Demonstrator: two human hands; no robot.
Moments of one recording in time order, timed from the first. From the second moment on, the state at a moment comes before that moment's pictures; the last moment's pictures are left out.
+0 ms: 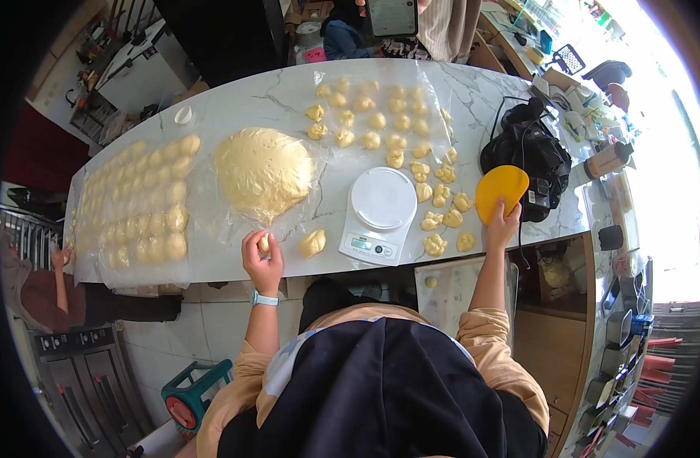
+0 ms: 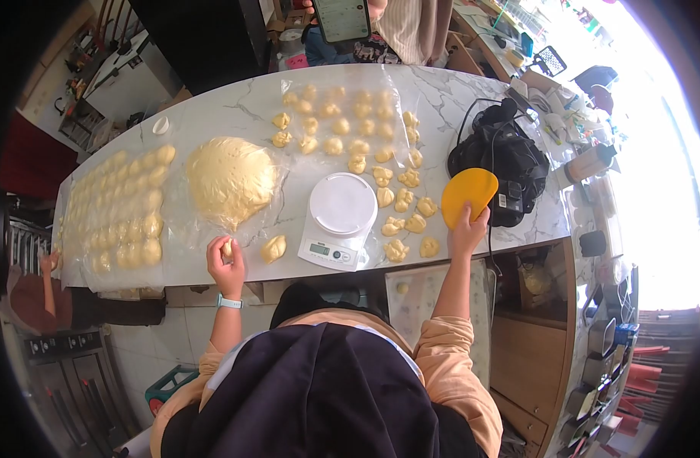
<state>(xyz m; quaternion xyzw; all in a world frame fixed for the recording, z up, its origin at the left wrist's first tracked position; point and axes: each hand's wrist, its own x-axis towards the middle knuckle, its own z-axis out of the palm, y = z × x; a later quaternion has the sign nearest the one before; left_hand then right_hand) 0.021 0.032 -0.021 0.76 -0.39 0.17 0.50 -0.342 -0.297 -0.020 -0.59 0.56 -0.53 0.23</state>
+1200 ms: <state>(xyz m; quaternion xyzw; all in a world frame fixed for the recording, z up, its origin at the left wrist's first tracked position) 0.020 0.032 -0.022 0.76 -0.38 0.14 0.51 -0.343 -0.297 -0.021 -0.59 0.56 -0.54 0.24</state>
